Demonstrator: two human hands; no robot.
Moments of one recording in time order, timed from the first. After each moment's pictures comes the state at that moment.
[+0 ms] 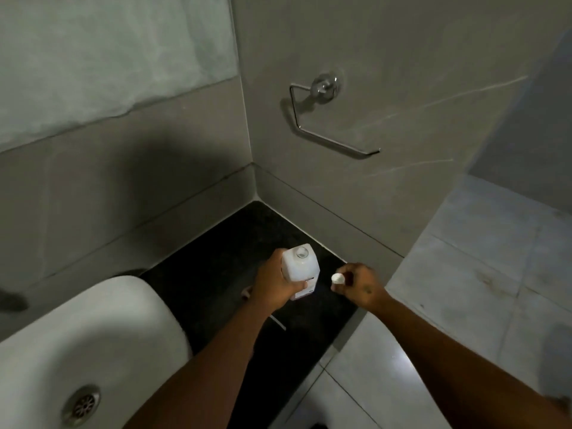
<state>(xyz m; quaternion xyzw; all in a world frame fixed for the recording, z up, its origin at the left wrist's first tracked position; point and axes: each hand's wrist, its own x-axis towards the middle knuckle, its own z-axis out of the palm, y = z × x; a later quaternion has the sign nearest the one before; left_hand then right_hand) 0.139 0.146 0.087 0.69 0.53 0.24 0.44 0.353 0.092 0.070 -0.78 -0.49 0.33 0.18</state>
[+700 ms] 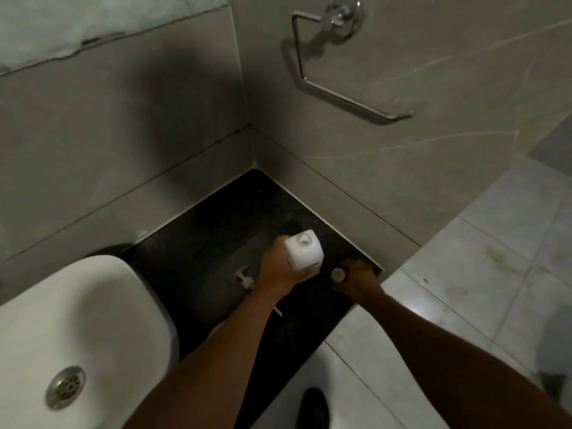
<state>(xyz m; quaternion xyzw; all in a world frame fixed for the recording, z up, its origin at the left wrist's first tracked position) 0.166 0.163 0.044 0.64 0.58 0.22 0.45 0.364 0.122 -0.008 -0.81 -0.47 0.35 0.05</state>
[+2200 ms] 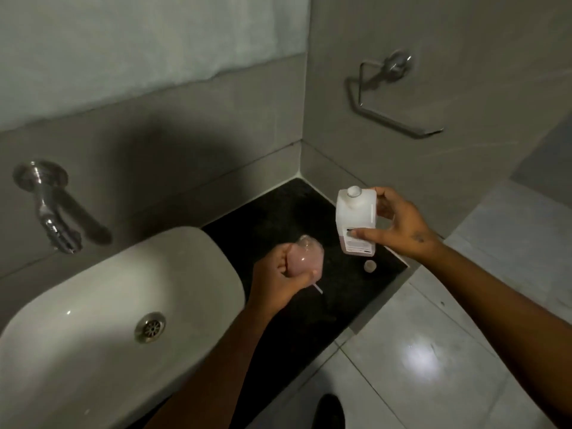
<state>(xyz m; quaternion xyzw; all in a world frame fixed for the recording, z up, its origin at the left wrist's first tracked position) 0.026 0.062 0.107 0.61 0.55 0.37 0.43 0.301 0.080 0.195 -0.61 -0.66 0.26 0.37</state>
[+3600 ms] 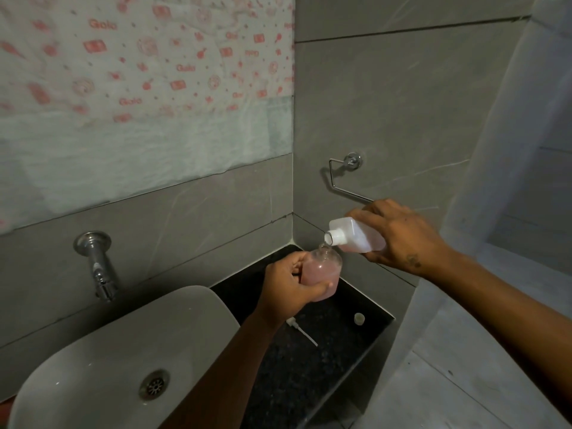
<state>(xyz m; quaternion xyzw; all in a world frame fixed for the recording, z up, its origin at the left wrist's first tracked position) 0.044 0.032 0.242 0.70 0.39 0.47 0.38 0.289 0.003 0.352 -0.55 -0.80 -0.20 0.14</state>
